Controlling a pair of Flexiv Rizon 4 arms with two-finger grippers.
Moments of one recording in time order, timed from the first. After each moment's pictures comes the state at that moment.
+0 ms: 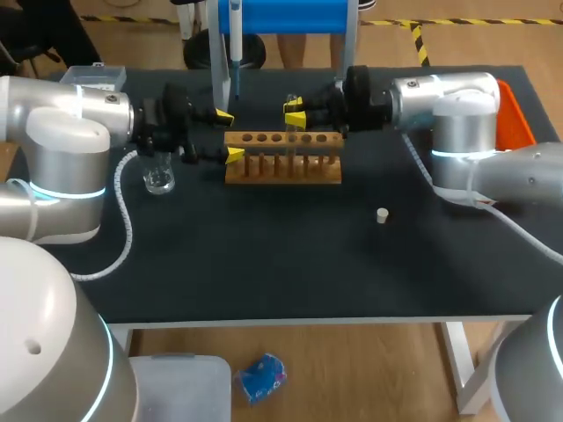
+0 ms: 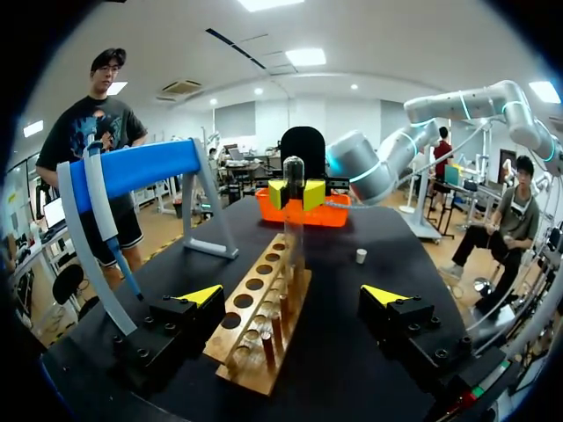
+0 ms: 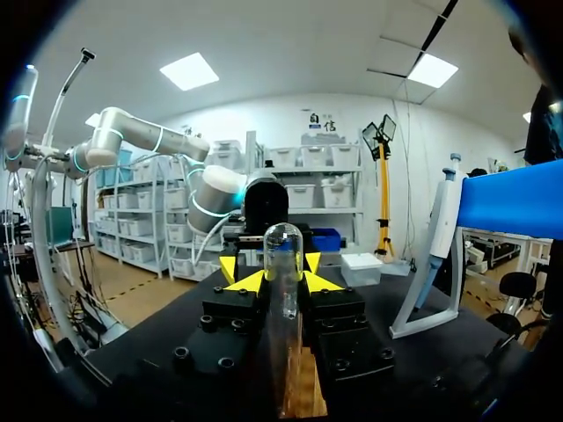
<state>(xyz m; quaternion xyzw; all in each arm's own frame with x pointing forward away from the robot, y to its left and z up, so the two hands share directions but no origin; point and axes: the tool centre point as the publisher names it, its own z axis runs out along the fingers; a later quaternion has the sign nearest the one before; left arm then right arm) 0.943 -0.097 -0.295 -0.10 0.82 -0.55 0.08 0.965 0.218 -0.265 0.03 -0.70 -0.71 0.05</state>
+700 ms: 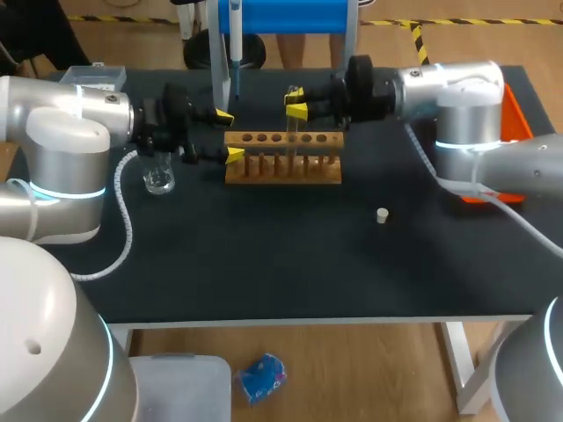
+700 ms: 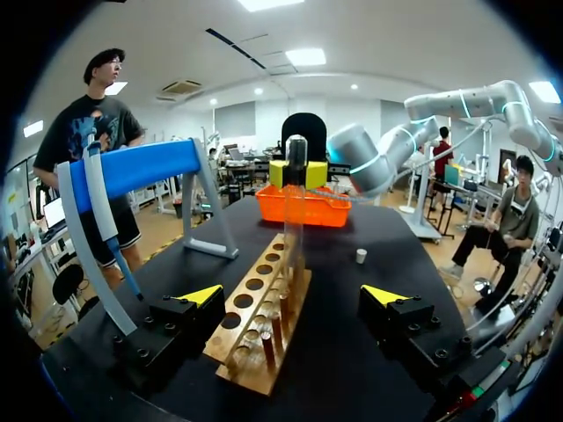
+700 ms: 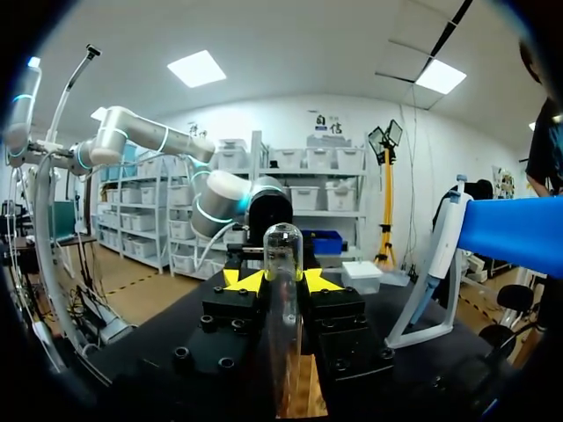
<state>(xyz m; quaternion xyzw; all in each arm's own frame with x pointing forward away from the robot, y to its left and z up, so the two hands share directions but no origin) 0.943 -0.097 -0.295 -0.10 0.82 -0.55 0.08 0.964 0.216 -0.243 0.05 -0.70 -0.71 0.04</state>
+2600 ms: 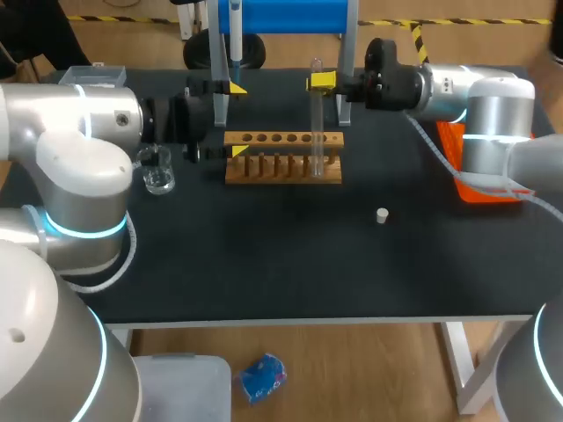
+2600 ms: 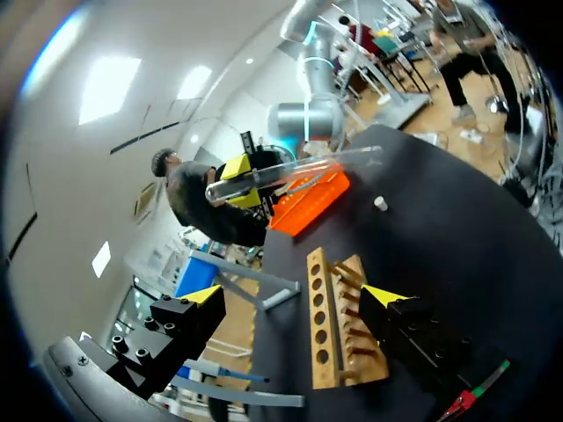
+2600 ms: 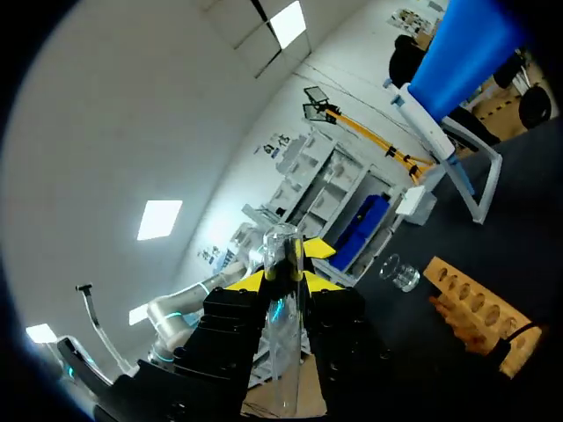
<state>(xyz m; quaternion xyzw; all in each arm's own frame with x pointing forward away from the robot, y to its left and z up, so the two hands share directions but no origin) 0.922 -0.112 -0.231 0.20 0.80 -0.41 0.39 0.936 0.175 -0.176 -0.26 -0.57 -0.66 0.42</state>
